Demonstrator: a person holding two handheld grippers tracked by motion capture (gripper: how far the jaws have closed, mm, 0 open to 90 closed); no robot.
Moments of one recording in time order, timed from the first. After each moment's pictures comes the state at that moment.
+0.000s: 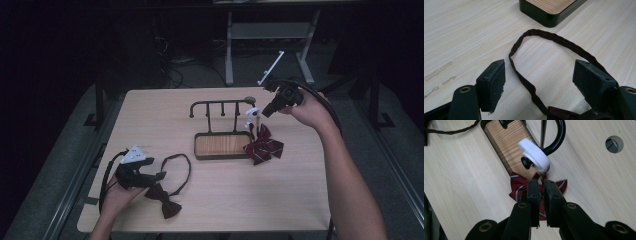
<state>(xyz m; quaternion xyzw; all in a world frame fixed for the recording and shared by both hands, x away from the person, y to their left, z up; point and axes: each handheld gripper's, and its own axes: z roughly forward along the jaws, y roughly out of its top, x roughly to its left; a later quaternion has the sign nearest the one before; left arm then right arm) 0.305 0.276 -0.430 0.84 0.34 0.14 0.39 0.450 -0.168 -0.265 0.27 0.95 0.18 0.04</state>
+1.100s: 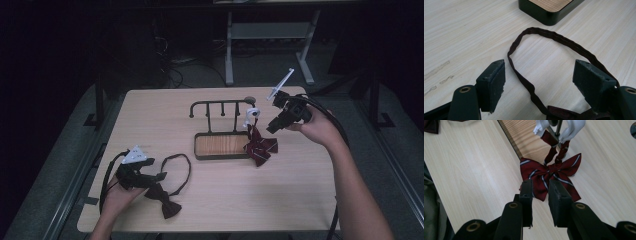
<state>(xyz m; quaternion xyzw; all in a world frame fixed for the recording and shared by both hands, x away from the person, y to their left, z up) 0.305 0.274 -0.432 0.85 0.34 0.14 0.39 0.422 -0.189 -0.296 0.26 0.94 0.20 0.01</state>
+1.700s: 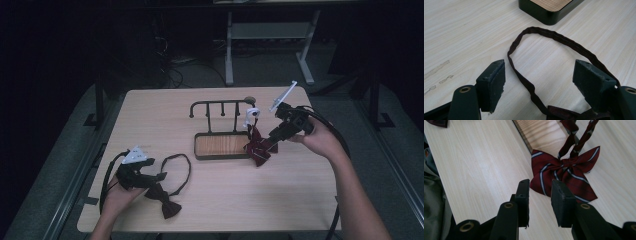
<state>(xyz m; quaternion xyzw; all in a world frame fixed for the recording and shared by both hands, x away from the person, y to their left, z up) 0.306 0.274 -0.432 0.85 0.34 0.14 0.38 0.404 -0.196 -0.319 0.25 0.94 0.22 0.00</state>
